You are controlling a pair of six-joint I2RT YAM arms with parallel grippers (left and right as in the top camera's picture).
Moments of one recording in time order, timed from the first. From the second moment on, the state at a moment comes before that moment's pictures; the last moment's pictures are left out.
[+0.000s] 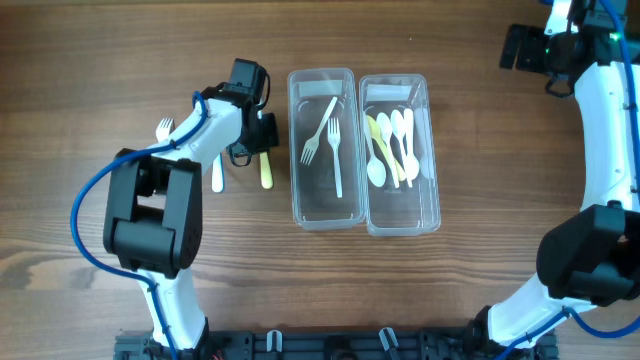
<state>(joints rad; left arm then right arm) -0.25 2.05 1.36 -0.67 0.03 -0.39 -0.18 1.85 1.78 -0.87 0.01 -0.01</state>
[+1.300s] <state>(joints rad) -0.48 1.86 1.62 -0.78 0.20 -0.48 -0.18 1.85 1.78 -0.87 0.01 -0.01</state>
